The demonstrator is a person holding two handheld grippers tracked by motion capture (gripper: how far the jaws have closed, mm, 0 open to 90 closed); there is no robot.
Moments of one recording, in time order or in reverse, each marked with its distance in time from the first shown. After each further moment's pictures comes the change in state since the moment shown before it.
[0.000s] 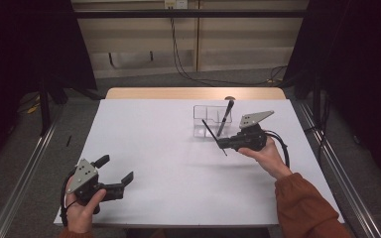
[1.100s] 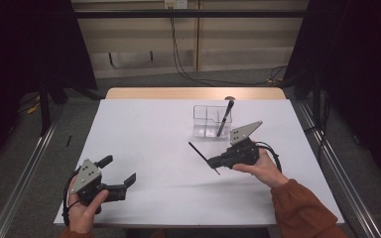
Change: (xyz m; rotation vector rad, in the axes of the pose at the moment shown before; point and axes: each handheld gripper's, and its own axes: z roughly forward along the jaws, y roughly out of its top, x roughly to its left) left arm -0.007 0.003 0.003 0.005 -0.045 0.013; right arm 0.045 0.003 0.017 0.087 0.222 -0.078
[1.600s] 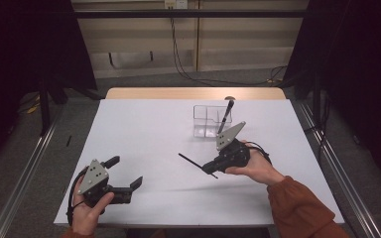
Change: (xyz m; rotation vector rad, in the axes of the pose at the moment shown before) left arm -0.012 0.006 0.006 0.032 -0.043 0.057; right arm 0.010 0.020 0.018 0.184 0.018 -0.075
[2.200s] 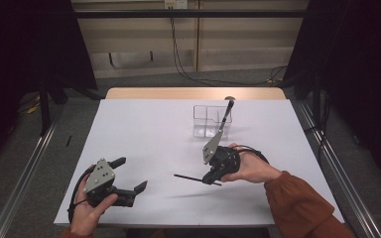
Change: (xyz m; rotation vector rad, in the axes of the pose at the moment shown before) left arm -0.009 0.010 0.004 0.056 -0.080 0.052; right arm 0.013 0.016 0.023 0.306 0.053 -0.095
